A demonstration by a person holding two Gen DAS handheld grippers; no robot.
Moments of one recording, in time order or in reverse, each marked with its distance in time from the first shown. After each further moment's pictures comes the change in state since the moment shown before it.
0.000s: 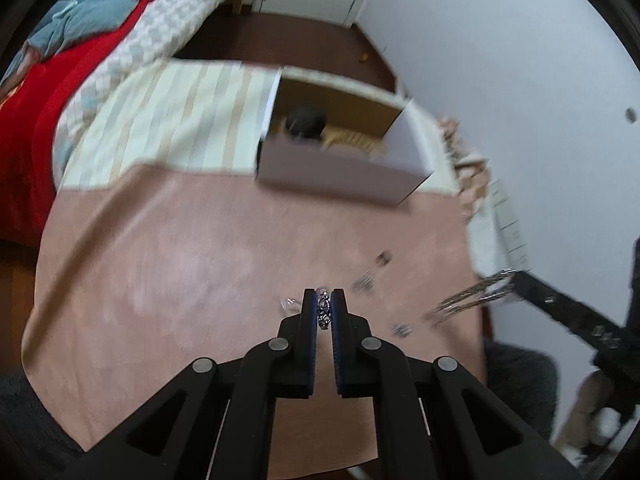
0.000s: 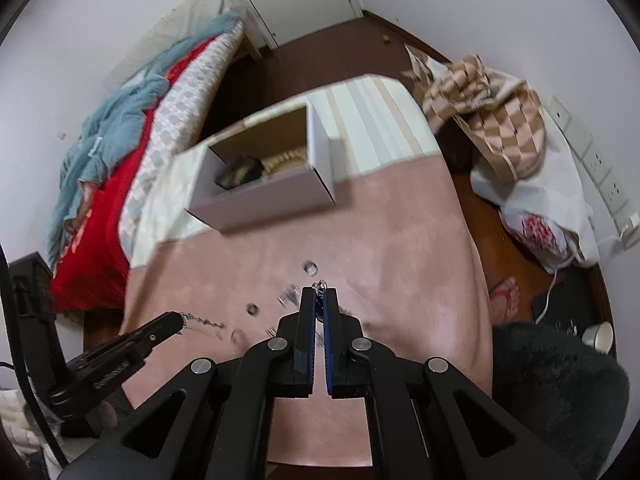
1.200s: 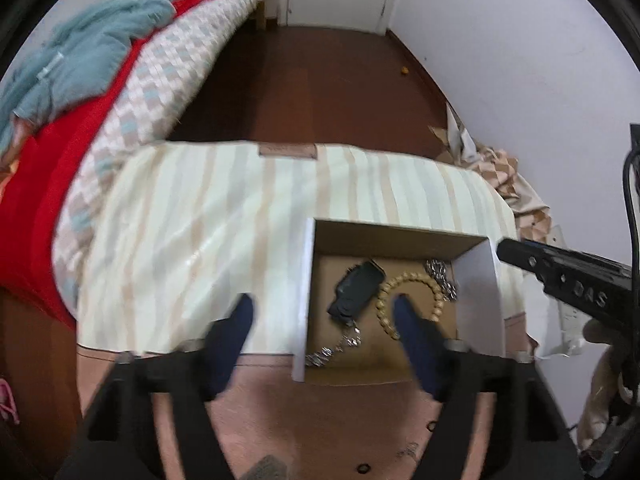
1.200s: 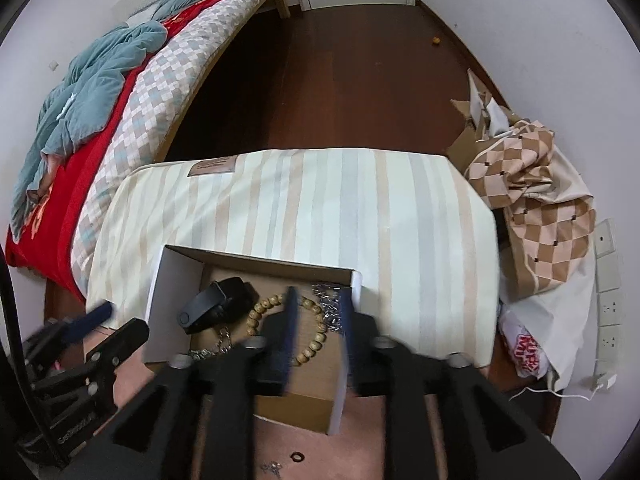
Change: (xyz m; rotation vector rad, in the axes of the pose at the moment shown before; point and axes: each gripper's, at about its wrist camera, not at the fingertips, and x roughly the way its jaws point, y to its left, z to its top) left arm 0.070 0.016 0.163 0.030 -0.024 0.225; right arm 0.150 0.051 0.199 -0.235 0.161 -0.131
